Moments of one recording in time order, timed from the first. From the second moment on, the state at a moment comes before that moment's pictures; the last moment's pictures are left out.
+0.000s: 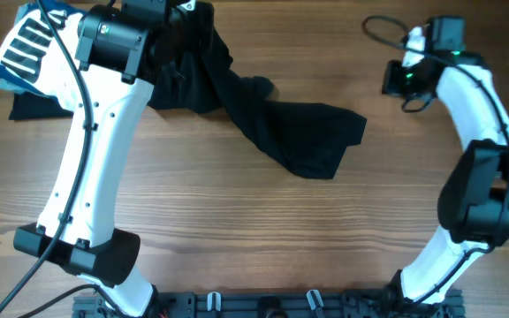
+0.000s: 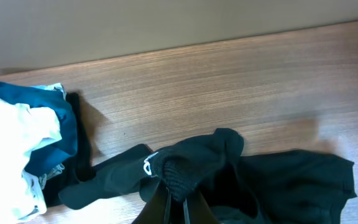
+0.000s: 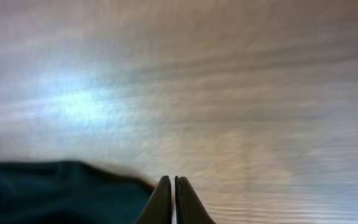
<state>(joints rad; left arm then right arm) -0.34 1.82 2.20 -1.18 -0.13 -0.11 -0.14 1.99 1.55 -0.72 -0.21 0.07</state>
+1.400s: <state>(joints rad) -0.34 1.82 2.20 -1.19 -0.10 -0.13 0.22 1.85 1.29 -0.86 -0.16 0.01</state>
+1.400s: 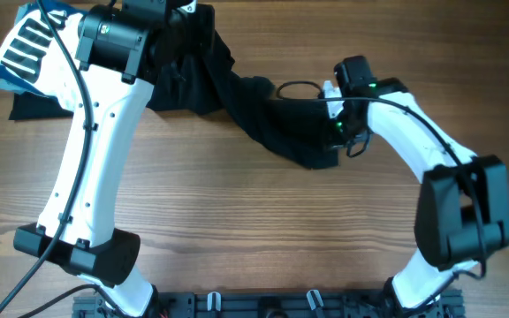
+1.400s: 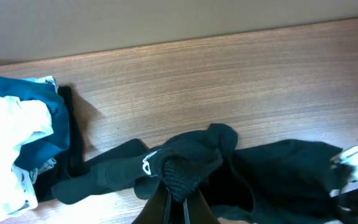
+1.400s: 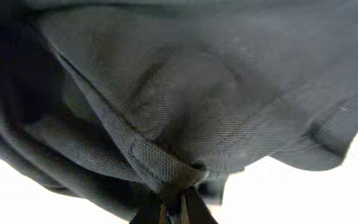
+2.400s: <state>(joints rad) -0.35 1.79 2.20 -1.13 -0.22 -0.11 -0.13 1.66 1.88 -0.92 -0.15 0.07</state>
